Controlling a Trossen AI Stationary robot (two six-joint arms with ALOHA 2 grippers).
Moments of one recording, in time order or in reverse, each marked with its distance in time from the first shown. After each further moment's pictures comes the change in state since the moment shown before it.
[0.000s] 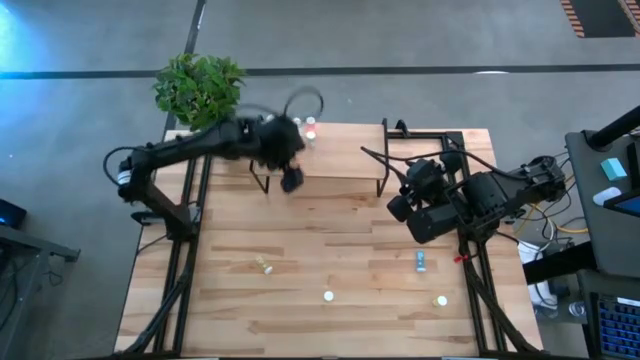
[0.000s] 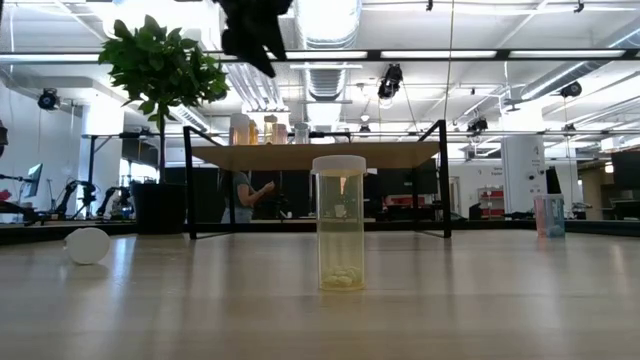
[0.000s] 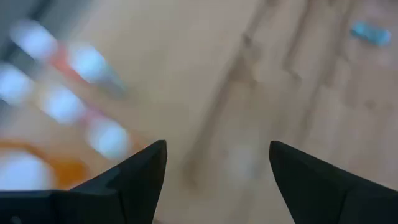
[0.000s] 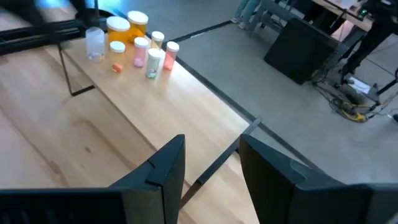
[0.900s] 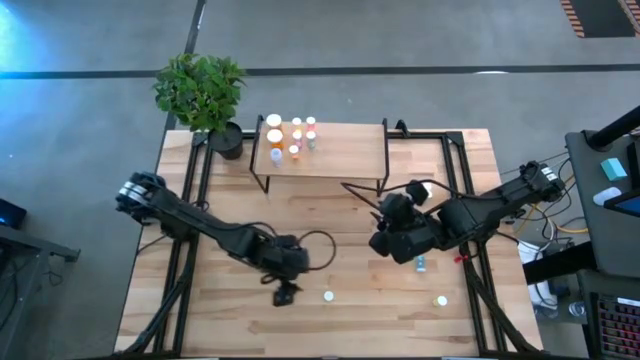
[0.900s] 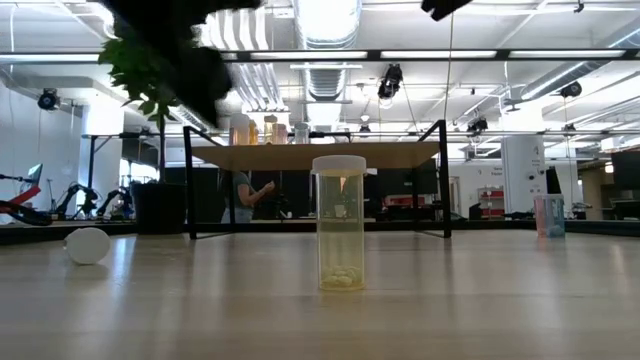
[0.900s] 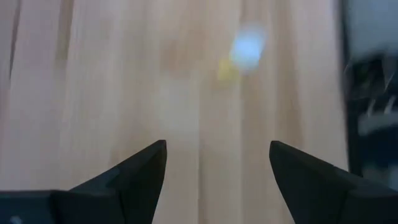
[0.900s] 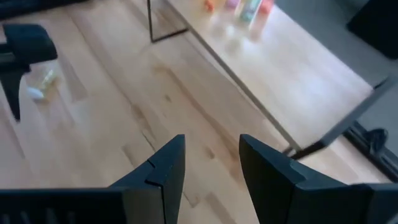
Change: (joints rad) left arm -0.650 0.070 -0.533 0.572 0.064 -0.304; right arm 0.037 0.003 -0.301 0.450 -0.262 -0.102
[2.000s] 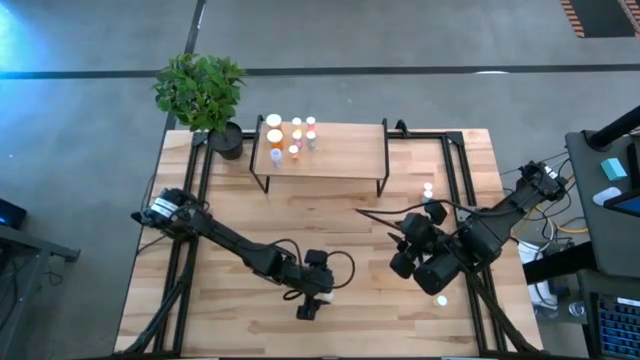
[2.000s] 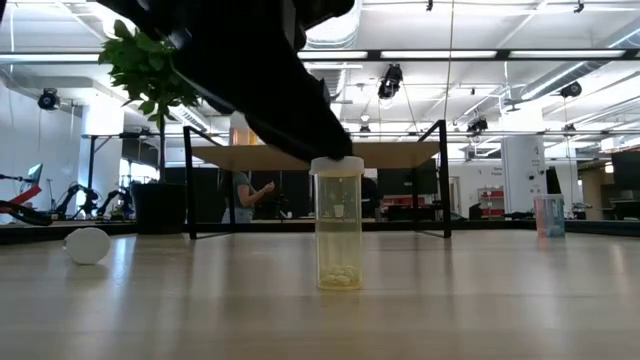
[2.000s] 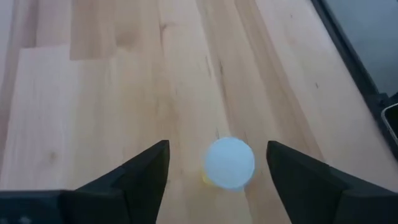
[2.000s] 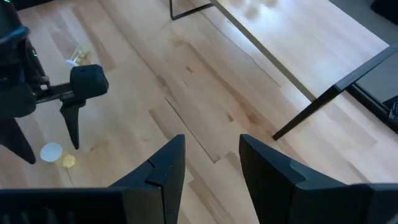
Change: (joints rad) left arm -0.025 0.277 0.040 0.448 -0.081 0.239; right arm 0.213 -0.017 0.003 -0.185 0.002 0.298
